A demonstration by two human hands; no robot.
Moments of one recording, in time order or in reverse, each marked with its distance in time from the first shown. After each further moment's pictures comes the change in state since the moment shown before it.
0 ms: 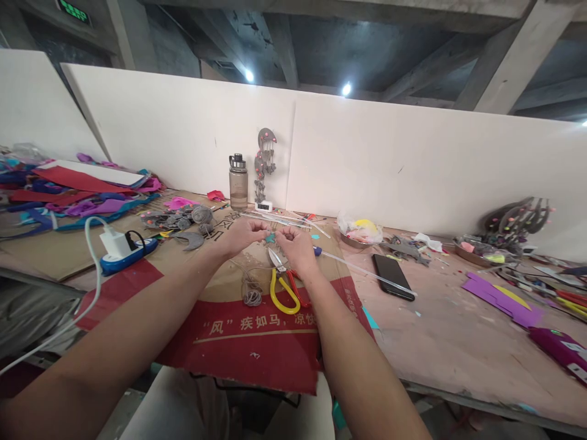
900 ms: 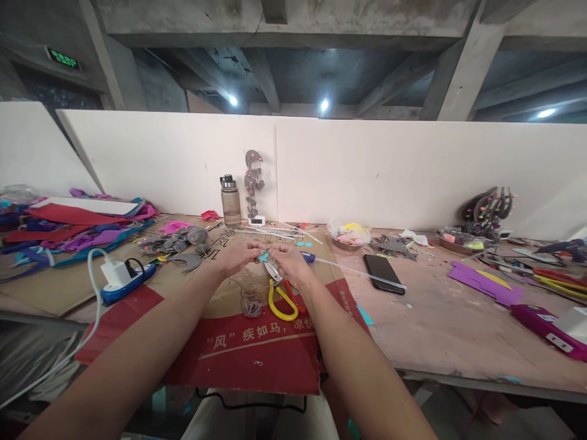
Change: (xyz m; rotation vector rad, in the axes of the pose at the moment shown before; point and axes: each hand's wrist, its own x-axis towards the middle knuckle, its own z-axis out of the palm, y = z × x) left_hand 0.003 -0.024 0.004 -0.240 -0.141 -0.117; right_hand -0.006 0.012 0.004 0.424 -0.176 0.232
